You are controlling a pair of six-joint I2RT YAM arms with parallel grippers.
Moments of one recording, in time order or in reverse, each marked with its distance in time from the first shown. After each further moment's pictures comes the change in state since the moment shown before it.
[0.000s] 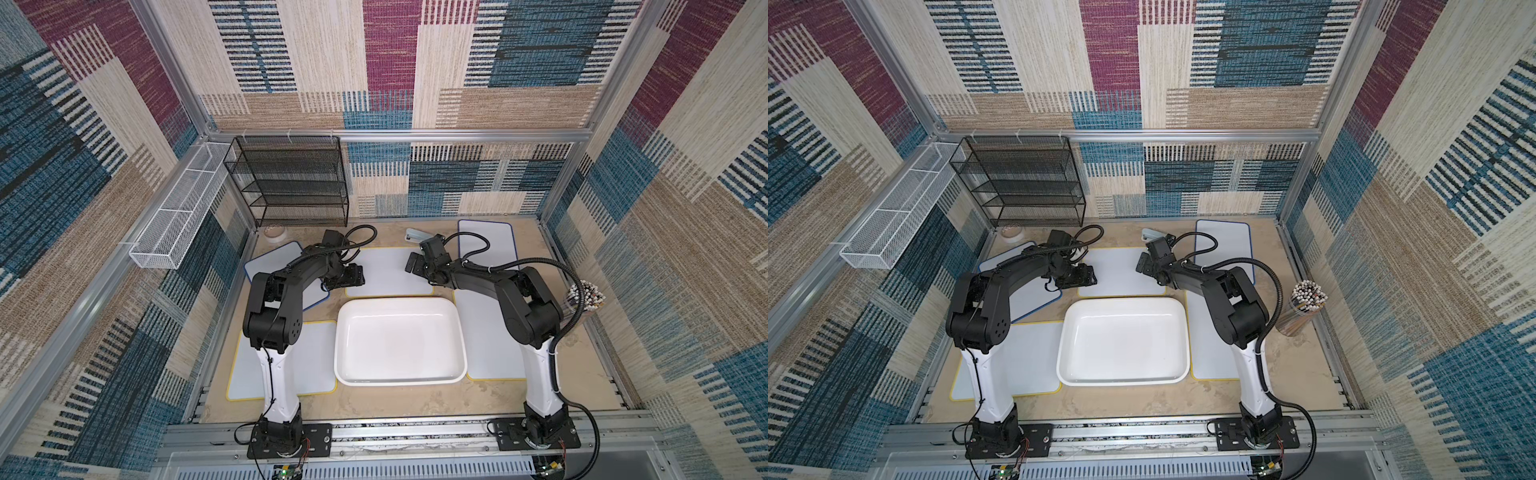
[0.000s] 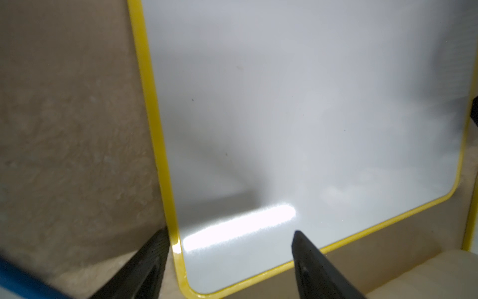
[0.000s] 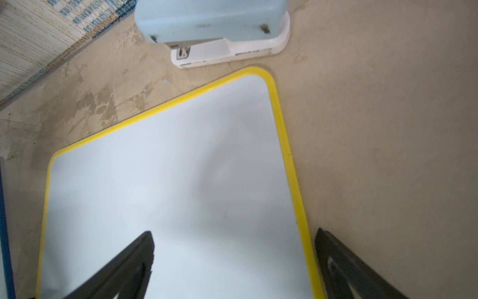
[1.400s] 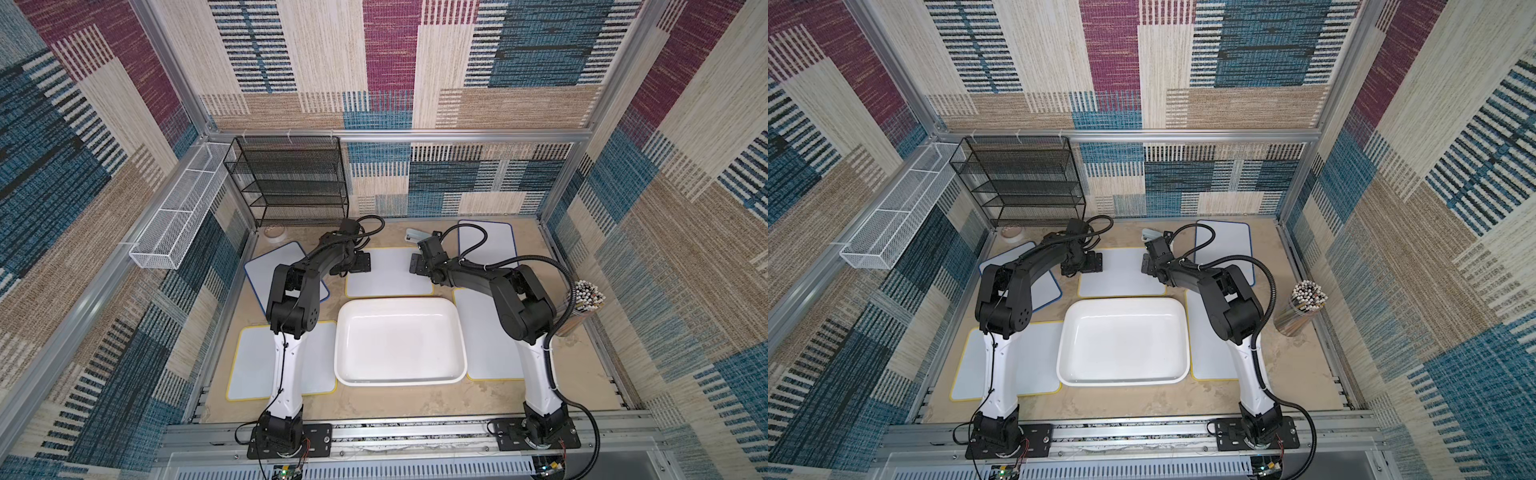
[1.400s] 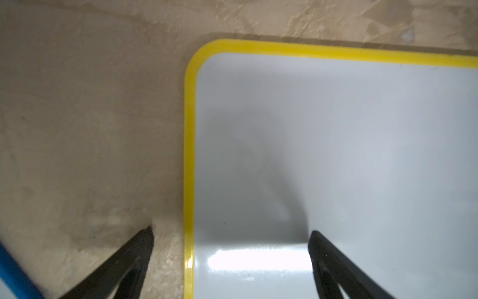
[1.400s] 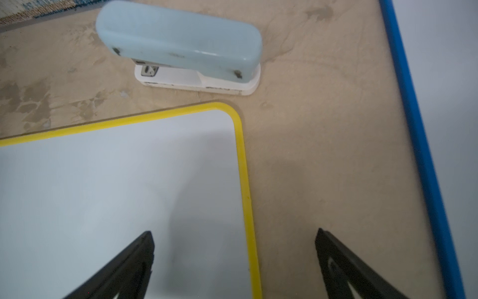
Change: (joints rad) left arm -0.067 0.239 0.358 -0.109 -0.301 -0.108; right arm -0.006 0.082 0.076 -0.019 0.183 -0.201
